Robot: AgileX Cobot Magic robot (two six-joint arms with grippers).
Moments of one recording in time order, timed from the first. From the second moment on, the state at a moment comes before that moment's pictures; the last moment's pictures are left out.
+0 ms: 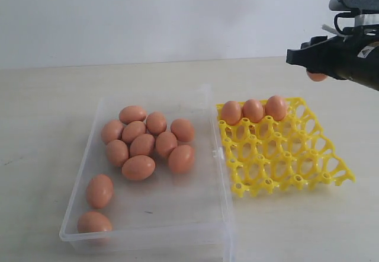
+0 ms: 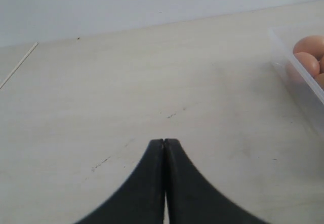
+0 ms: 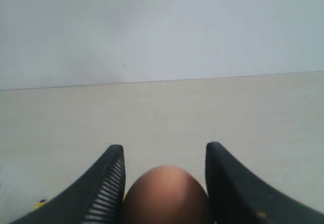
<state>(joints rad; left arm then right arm) 0.03 0.01 0.00 0.10 0.38 0.03 0.18 1.61 -0.78 0.21 -0.35 -0.08</state>
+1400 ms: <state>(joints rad) 0.03 0.01 0.00 0.10 0.38 0.03 0.09 1.92 -0.93 -0.21 -0.34 0.32</state>
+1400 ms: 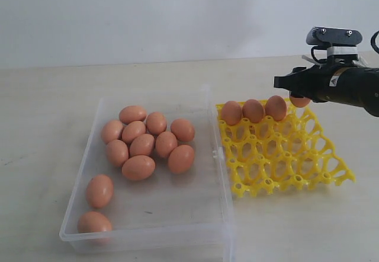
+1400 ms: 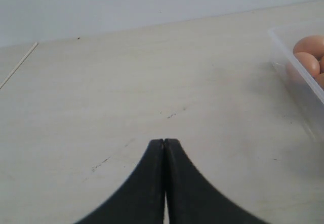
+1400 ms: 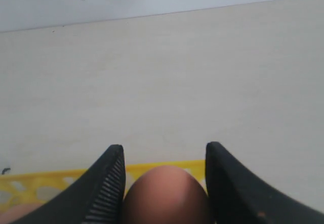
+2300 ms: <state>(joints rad) 0.03 0.01 0.00 0.10 0.38 0.03 0.09 1.96 -0.93 -0.24 -0.33 0.36</state>
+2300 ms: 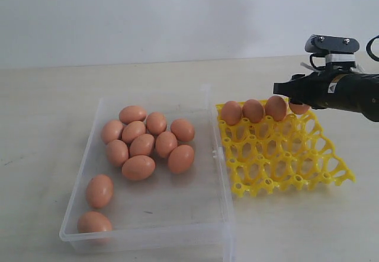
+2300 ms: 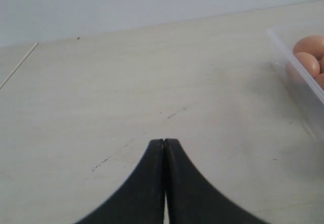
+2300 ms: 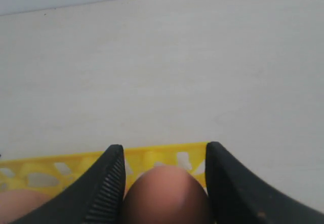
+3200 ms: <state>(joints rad) 0.03 0.01 0.00 0.10 0.38 0.03 0.09 1.99 -0.93 -0.24 -0.35 0.36</state>
